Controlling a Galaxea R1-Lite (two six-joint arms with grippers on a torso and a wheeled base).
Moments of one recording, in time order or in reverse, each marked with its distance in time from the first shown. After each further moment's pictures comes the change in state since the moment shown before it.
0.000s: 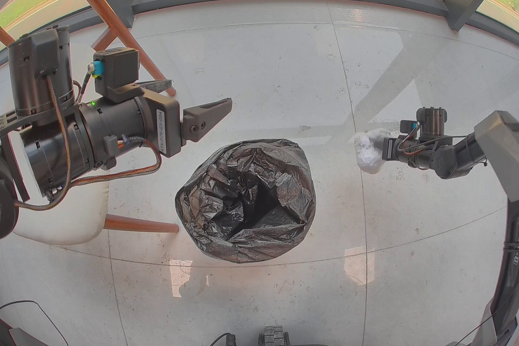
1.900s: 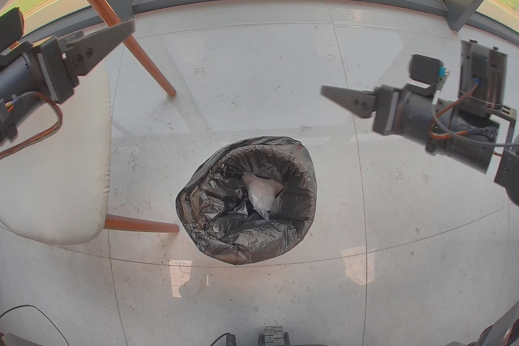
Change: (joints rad) left arm 0.097 -0.277 0.033 -0.021 0.048 -0.063; right arm 0.543 -0.719 0.376 0.004 -0.250 0.164
